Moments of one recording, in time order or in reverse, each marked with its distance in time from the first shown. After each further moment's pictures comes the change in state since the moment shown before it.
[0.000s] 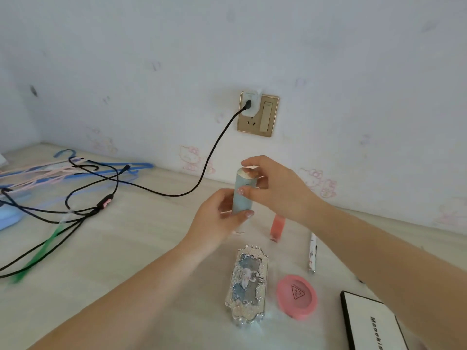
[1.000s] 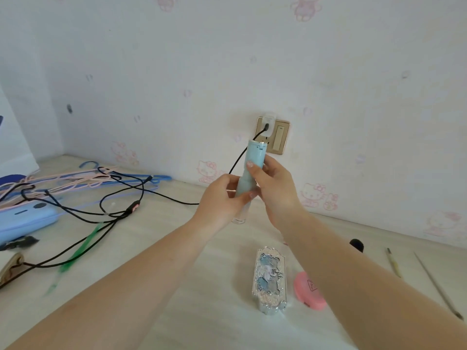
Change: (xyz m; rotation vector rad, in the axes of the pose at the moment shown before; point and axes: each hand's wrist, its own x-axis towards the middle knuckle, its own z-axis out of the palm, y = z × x) left_hand -0.013 0.052 -0.047 0.086 0.071 0.052; right_hand 0.000 -0.056 0.051 0.720 0.356 0.026
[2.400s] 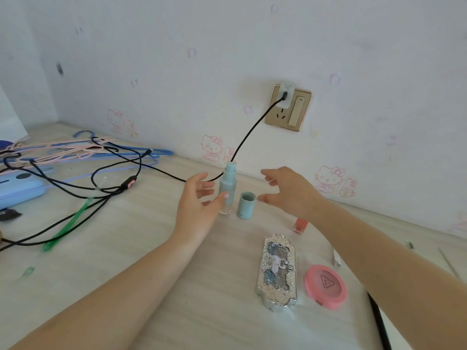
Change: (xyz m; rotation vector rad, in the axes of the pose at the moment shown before) left_hand -0.006 -0.089 -0.008 -0.115 0.306 -0.067; right_hand 0.030 0.051 -0.045 -1.241 -0.390 -0.033
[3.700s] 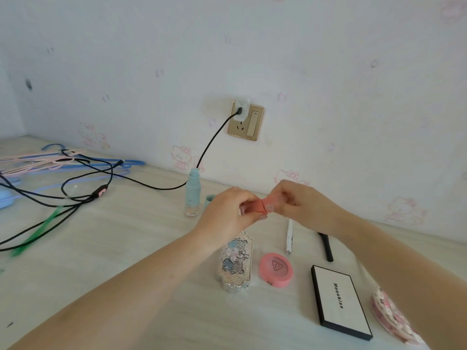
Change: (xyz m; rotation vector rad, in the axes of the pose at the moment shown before) left_hand -0.054 0.072 0.068 0.439 -0.499 0.392; right_hand -0.101 0.040 -0.062 0.267 -0.002 0.004
